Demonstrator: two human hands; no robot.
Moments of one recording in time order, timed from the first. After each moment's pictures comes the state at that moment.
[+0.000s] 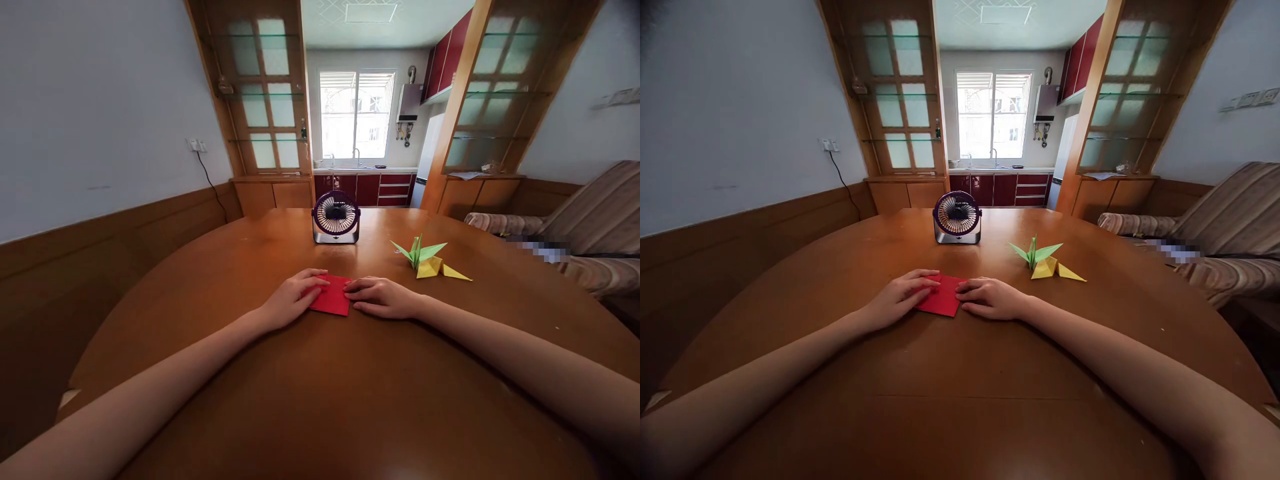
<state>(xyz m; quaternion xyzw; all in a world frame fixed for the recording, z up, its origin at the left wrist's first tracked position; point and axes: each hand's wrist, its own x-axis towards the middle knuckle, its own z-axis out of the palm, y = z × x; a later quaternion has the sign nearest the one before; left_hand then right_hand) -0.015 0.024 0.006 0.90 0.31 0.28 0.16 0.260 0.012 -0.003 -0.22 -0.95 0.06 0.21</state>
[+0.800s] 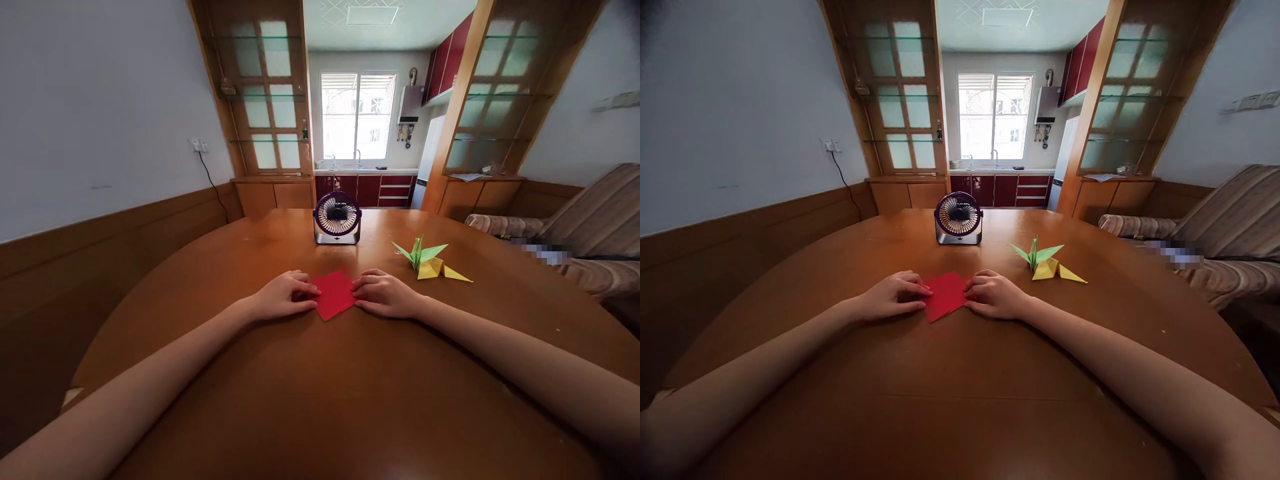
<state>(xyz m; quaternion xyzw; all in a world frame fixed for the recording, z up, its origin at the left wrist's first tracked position) -0.037 0.040 0.020 0.94 0.27 0.17 0.13 0.261 0.014 -0.003 -0.23 -0.94 0.00 0.26</state>
